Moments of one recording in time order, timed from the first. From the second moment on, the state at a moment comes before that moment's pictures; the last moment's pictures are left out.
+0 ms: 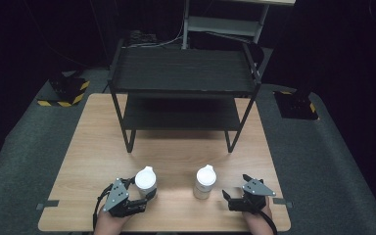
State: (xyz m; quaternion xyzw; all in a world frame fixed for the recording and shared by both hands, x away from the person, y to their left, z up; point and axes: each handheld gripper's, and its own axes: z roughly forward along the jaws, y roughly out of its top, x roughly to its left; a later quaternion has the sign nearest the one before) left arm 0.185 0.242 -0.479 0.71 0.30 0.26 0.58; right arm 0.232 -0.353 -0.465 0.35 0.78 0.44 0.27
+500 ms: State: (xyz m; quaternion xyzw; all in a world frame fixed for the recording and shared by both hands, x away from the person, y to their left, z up) left arm 0.194 0.247 -0.433 0.69 0.30 0.26 0.61; right arm 0.232 -0.355 -0.466 0.35 0.78 0.45 0.27
